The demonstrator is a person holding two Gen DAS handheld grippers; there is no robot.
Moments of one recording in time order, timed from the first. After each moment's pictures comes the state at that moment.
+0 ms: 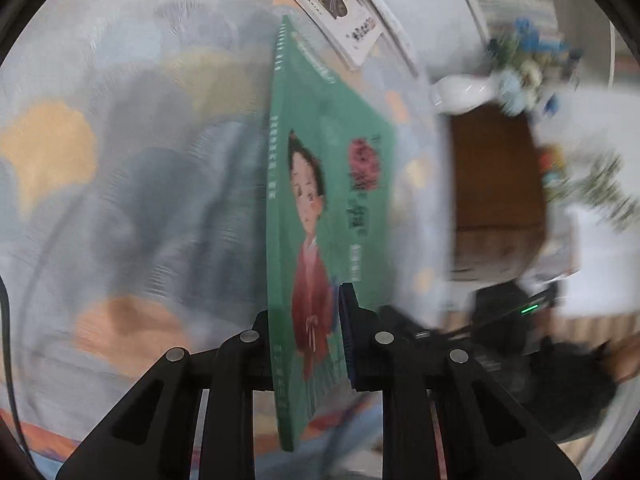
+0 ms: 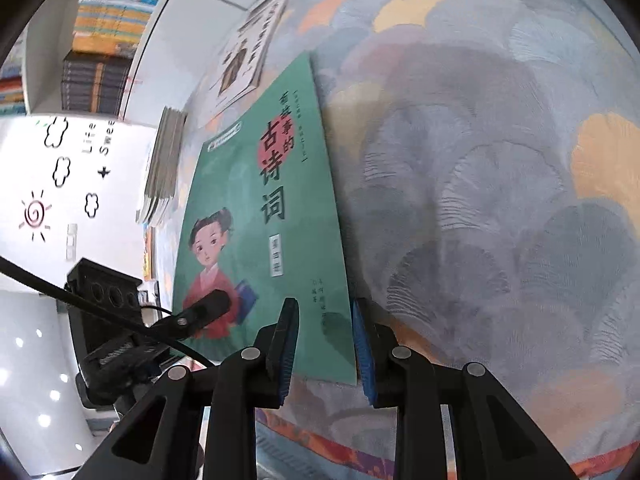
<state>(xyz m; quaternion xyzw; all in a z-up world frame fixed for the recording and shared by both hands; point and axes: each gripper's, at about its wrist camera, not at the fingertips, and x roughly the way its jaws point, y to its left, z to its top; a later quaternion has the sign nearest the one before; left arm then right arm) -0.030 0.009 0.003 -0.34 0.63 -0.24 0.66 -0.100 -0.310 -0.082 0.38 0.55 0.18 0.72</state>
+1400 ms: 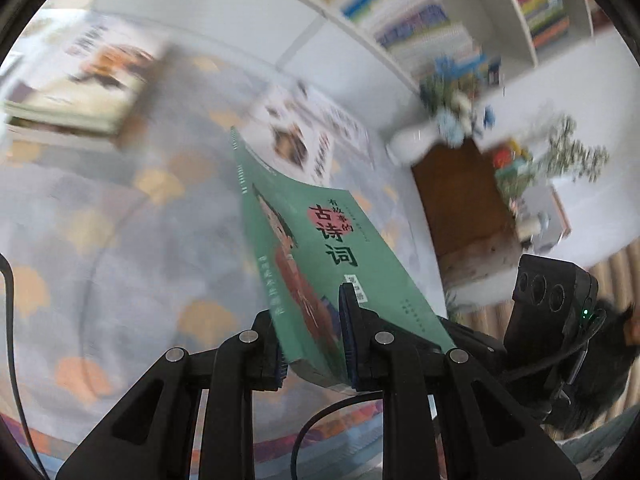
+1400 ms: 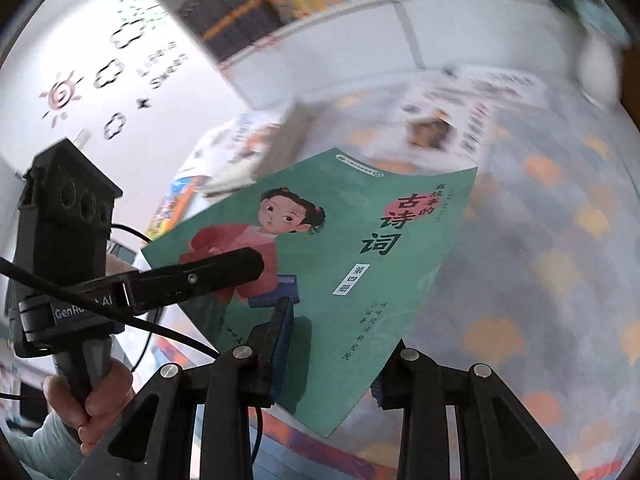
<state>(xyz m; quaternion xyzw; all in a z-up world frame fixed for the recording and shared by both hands) -0.006 0.129 0.139 -0.22 0.52 -0.27 0.78 -0.062 -0.121 0.068 0.15 0.45 0.22 0.85</state>
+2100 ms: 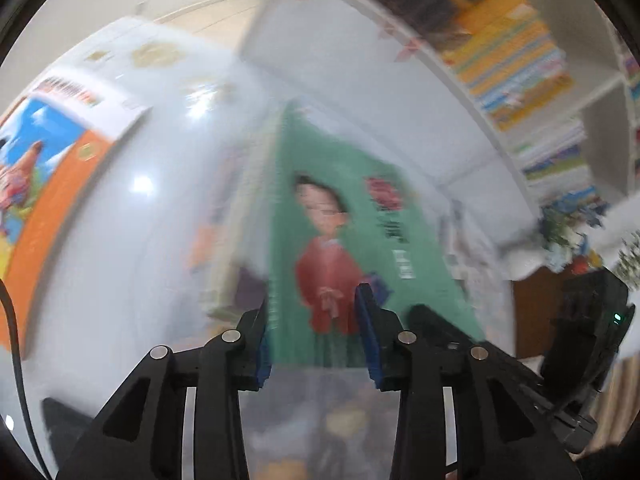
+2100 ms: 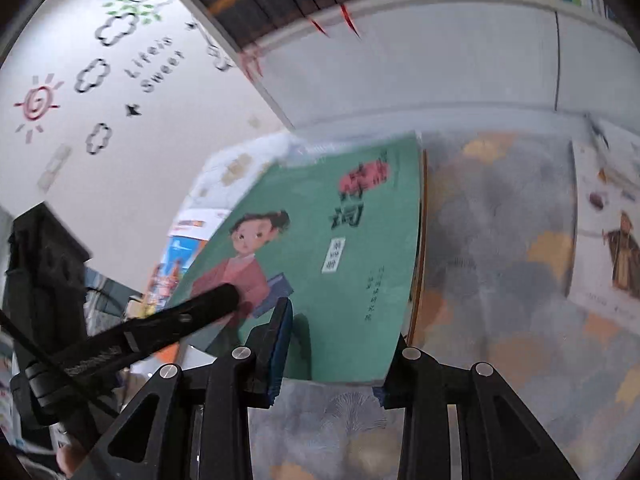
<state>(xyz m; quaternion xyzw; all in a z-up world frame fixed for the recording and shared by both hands) 0.163 0.334 0.102 -0.24 0.53 -0.11 0.81 0.149 0.102 0.077 0.17 0.46 0.20 0.85</state>
